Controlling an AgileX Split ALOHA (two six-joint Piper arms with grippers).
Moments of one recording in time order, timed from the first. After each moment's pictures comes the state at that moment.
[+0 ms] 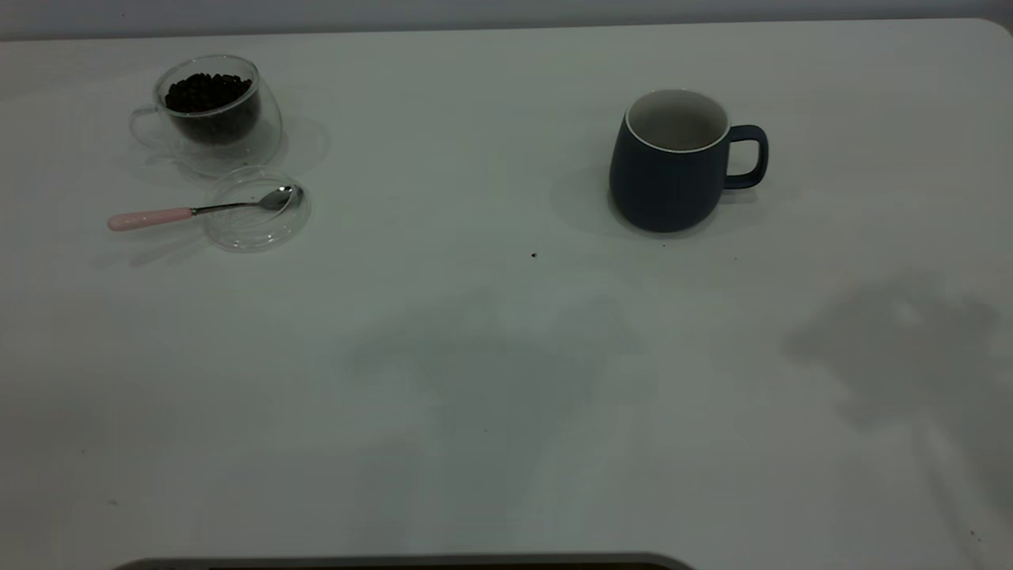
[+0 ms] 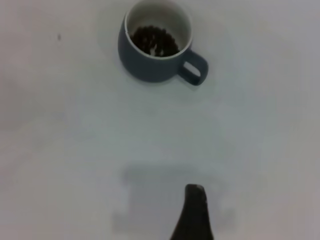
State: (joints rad) left arm 0.09 -0.02 -0.49 -0.16 1.15 0.20; right arm 0.13 1.40 -0.88 0.24 0.54 -0.74
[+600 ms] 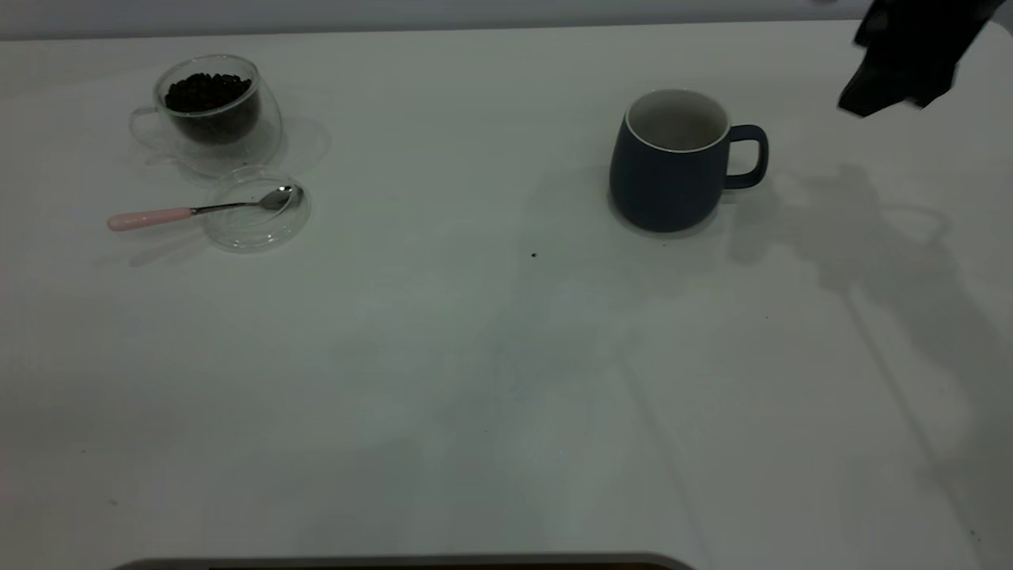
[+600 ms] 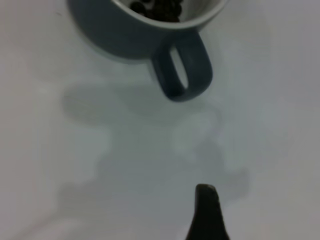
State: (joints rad) left arm 0.09 -0.02 -0.49 -0.16 1.15 0.20; right arm 0.11 2.12 -1.22 0.32 0.26 -1.39
